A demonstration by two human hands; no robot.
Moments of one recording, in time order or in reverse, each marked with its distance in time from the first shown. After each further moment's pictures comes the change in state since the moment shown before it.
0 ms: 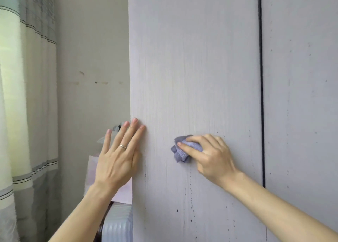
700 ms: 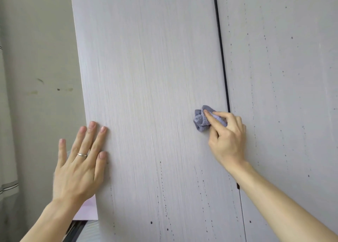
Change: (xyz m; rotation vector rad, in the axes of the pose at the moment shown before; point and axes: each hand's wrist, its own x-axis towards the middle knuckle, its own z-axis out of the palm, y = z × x) left_hand 0.015 0.010 0.003 -0.045 -0.047 -0.107; right_hand -0.029 0.094 -0.018 -0.105 0.257 0.589
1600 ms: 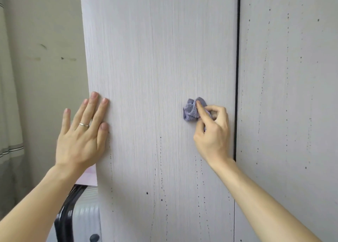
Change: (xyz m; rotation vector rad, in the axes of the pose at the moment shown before) left_hand -0.009 0.007 0.010 -0.077 0.068 -0.001; right_hand -0.036 -0.038 0.001 0.218 -0.111 0.051
